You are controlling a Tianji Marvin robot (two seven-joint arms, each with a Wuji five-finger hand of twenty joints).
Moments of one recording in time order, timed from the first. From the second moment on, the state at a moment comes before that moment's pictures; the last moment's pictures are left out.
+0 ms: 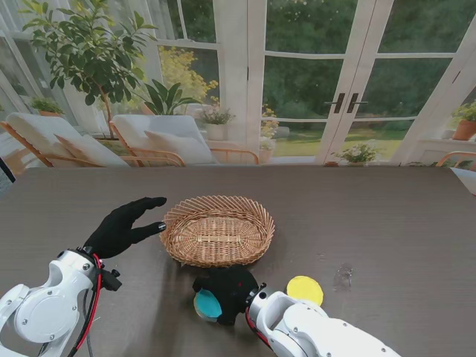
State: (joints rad) left arm 1.81 -1.09 -1.55 -1.85 0.47 -0.19 -0.09; right arm -1.28 -1.07 0.50 -1.54 -1.05 0.07 -0.09; left_hand 0.85 -0.11 0.00 -0.04 0.48 0.13 0.10 0.34 0.47 0.30 0.05 0.24 0.28 0.38 0.06 0.29 0.07 0.40 0.20 0.55; right_hand 0.25 -1.05 1.20 -0.24 0.33 -0.20 0.73 0.38 0.56 0.19 0.77 0.45 1.20 -0.09 1.22 0.57 0.83 0.14 1.53 0.76
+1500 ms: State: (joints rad) left arm 1.81 -1.09 -1.55 -1.85 0.46 -0.18 -0.11; right arm -1.26 -1.07 0.48 -1.50 -1.05 0.07 -0.13; left_hand 0.85 -0.11 0.00 -0.04 0.48 0.13 0.10 0.34 0.47 0.30 0.05 0.24 0.29 0.38 0.06 0.29 0.07 0.40 0.20 0.56; right_hand 0.16 -0.98 1.21 -0.24 0.27 -0.21 0.78 0.37 0.48 0.18 0.78 0.45 1.14 -0.09 1.22 0.55 0.83 0.13 1.53 0.75
